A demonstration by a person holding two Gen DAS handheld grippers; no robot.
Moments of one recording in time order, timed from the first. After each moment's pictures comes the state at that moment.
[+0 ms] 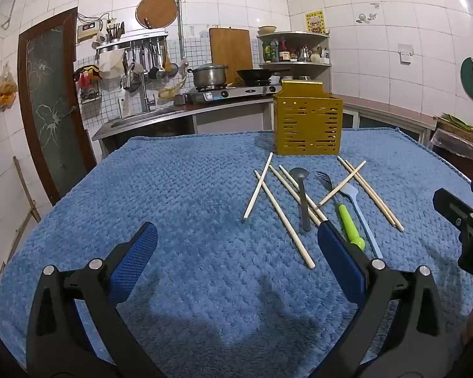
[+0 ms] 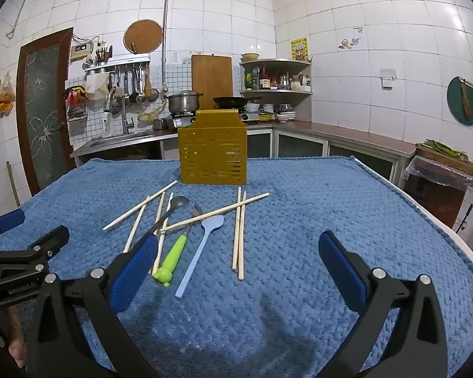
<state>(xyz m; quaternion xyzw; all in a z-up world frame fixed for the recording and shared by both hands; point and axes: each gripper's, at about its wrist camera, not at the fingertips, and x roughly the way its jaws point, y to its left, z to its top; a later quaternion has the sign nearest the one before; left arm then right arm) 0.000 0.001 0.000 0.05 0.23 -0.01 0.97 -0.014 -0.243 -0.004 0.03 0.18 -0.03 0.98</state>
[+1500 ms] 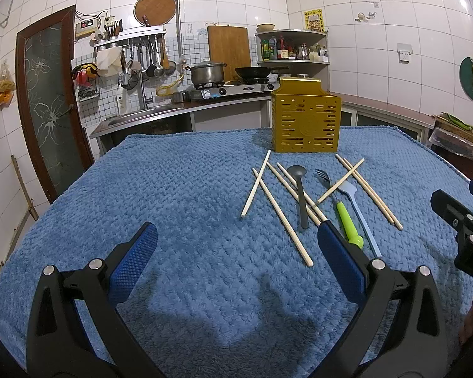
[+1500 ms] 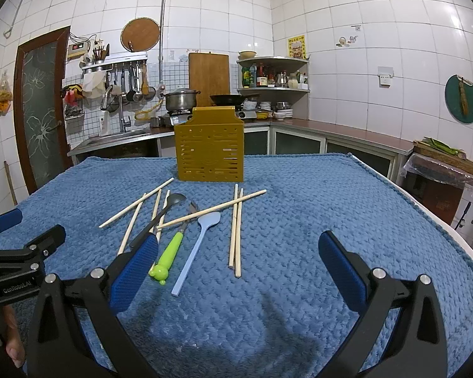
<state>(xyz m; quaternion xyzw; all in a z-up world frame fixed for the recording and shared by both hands) 0.004 -0.002 -0.007 0.05 0.23 -0.02 0.97 -0.012 -0.242 -0.013 0.03 0.18 -0.04 0.98</state>
